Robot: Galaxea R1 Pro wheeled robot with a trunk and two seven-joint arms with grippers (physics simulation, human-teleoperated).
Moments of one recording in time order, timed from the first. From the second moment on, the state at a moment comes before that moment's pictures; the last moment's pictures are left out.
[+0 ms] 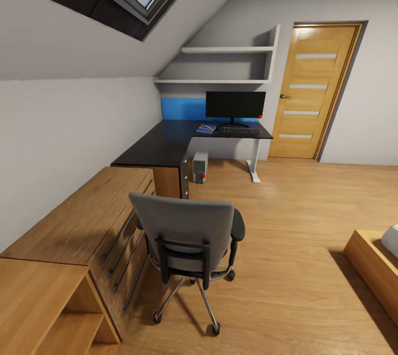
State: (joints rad) left arm -0.02 0.00 -0.35 -0.17 0.72 -0.41 0.26; right arm -0.20 -0.04 0.33 0.02 -0.30 -0.75 -0.18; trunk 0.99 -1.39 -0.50
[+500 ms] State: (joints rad) left arm -0.02 0.00 -0.35 -0.17 0.72 -0.41 0.26; right arm -0.20 -0.04 0.33 0.02 -0.30 -0.75 -0.18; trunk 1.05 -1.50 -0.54
